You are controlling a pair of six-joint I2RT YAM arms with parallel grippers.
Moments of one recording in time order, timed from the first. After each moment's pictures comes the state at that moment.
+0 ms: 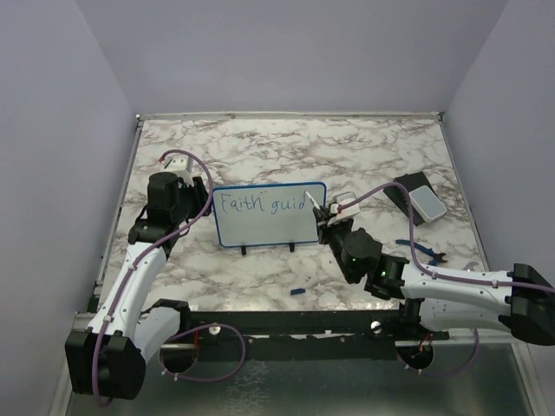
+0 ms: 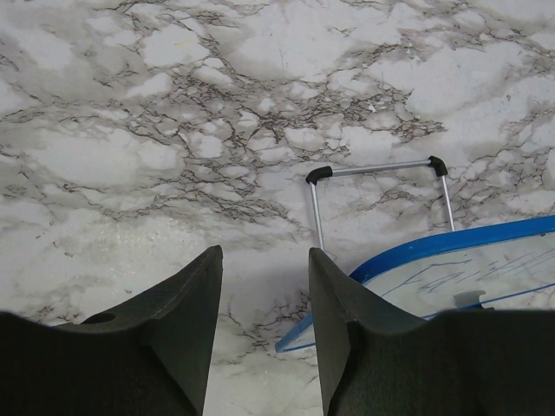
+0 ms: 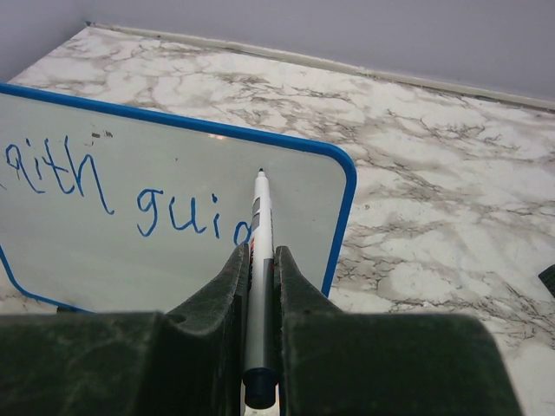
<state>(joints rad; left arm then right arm) -0.12 0.95 0.72 -0.29 0.13 -0.23 1.17 1.06 0.55 0.47 0.84 0.01</state>
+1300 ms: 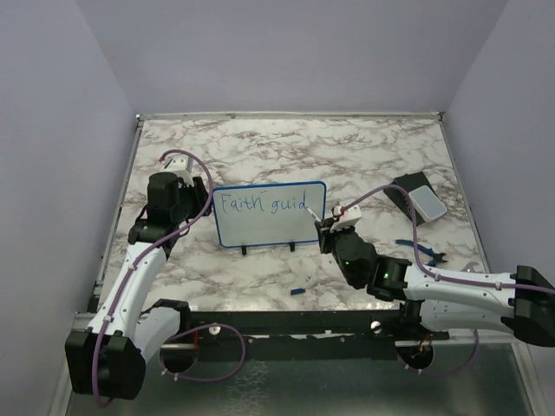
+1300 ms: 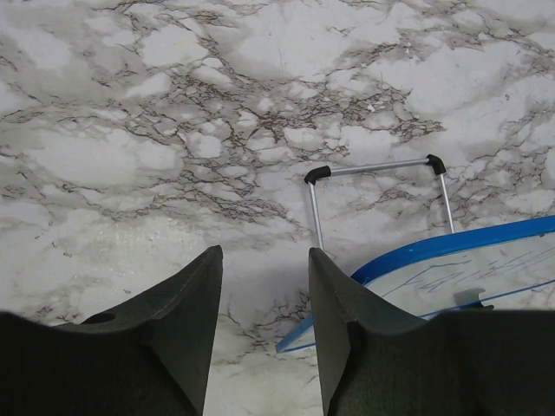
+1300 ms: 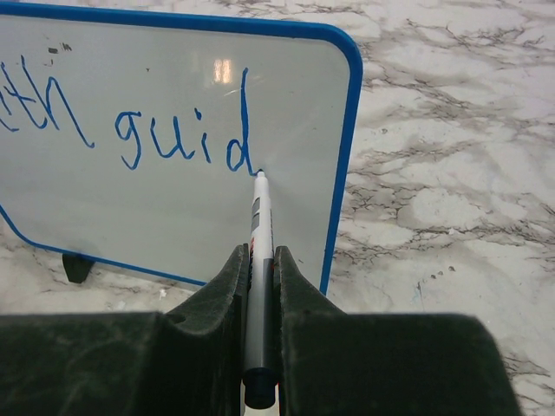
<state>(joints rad) -0.12 0.95 0.72 -0.29 0.13 -0.23 1.17 1.04 0.53 0.24 0.83 0.29</state>
